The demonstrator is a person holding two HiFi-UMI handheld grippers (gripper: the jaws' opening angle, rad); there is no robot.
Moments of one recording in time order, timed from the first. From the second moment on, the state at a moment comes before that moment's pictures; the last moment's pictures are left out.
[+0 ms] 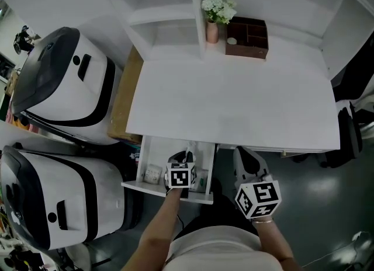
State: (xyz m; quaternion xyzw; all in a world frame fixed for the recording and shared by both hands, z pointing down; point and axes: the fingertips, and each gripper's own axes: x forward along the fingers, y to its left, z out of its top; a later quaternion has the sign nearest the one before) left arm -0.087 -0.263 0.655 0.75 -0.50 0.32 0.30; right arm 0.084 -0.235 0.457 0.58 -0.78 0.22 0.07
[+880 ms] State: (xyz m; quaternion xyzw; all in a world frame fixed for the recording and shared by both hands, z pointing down) left arm -0.093 -0.259 0.731 0.72 -0.47 0.38 0.35; right arm 0.094 -0.242 0.468 0.59 -0.77 0.23 0.09
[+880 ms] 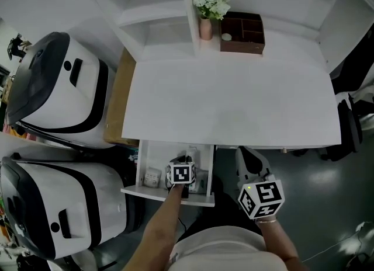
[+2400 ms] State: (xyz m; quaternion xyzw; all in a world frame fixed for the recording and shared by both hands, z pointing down) left arm -0.138 -0.283 0.681 0.70 -0.54 0.34 0.31; right arm 0.068 -0.241 0.468 0.57 -0.79 0.23 0.09
